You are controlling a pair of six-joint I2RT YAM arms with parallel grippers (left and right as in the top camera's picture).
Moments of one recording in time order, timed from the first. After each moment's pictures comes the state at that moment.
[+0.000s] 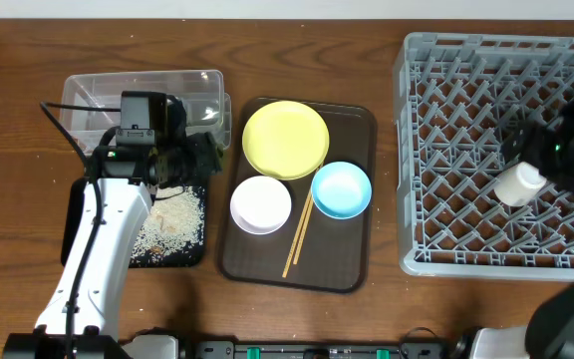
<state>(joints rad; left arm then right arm) -0.03 1.41 1.11 -0.79 0.30 -0.35 -0.40 1.59 1.32 -0.90 -0.19 0.14</state>
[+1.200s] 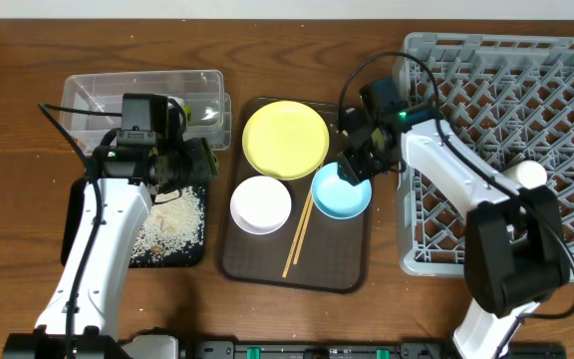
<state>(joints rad) -0.03 1.41 1.11 -0.84 0.23 -0.35 0.37 1.93 1.36 -0.79 -0.24 -0.14</state>
